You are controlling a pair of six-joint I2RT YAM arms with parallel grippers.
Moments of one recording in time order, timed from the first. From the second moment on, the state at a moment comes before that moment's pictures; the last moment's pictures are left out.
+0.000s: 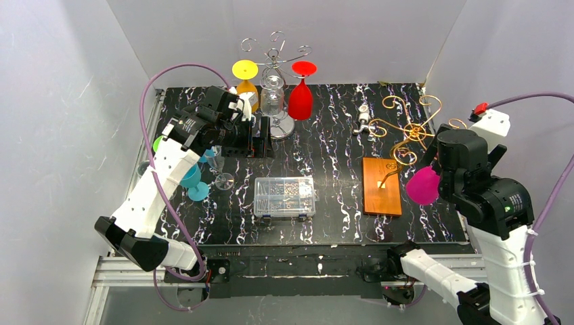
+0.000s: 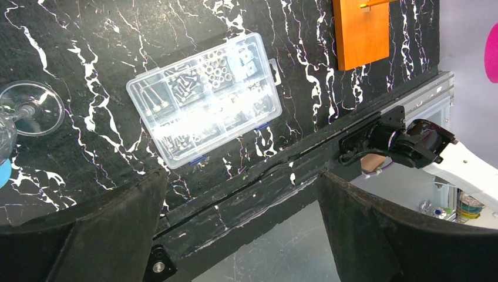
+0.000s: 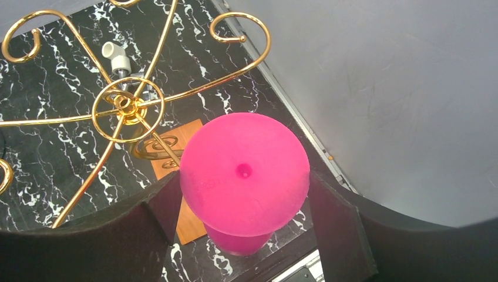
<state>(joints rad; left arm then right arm) -0.53 1.39 1.68 -1.18 0.24 -0.39 0.45 0.88 1.58 -1.32 0.84 0.48</state>
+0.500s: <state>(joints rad) -0.53 1.39 1.68 -1.18 0.24 -0.39 0.45 0.91 1.58 -1.31 0.82 0.47</state>
